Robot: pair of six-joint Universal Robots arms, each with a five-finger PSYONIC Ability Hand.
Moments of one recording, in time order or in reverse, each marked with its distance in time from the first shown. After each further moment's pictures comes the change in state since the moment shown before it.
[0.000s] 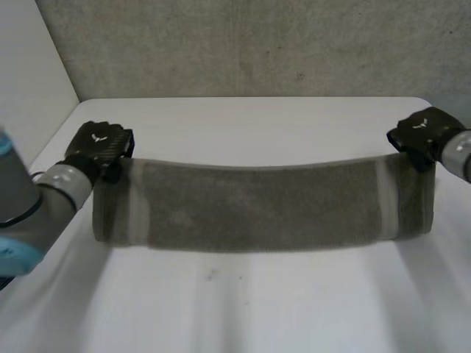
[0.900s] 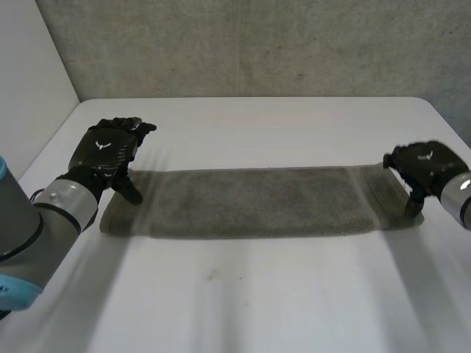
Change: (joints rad) left arm -0.066 0.181 -0.201 0.067 -0.037 -0.164; right arm -0.024 -0.186 0.429 -0.230 0.019 0.255; left_hand -1.022 -1.051 -1.049 -1.052 -0.999; right_hand -0.986 -0.992 -1.001 -0.998 -0.977
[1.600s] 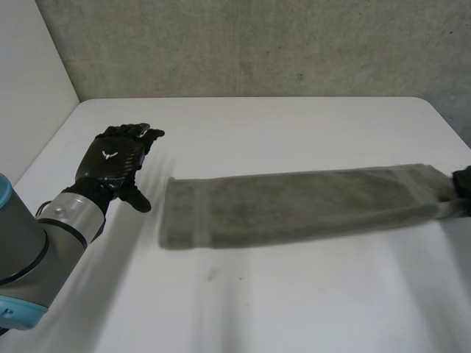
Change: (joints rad) left arm -0.030 0.028 -0.083 0.075 0.000 -0.041; right arm -0.310 0.197 -0.035 -0.178 -0.041 -0.092; left_hand 0.000 -0.001 0.000 -0.001 0.000; right_hand 0.967 0.972 0.991 0.993 0.960
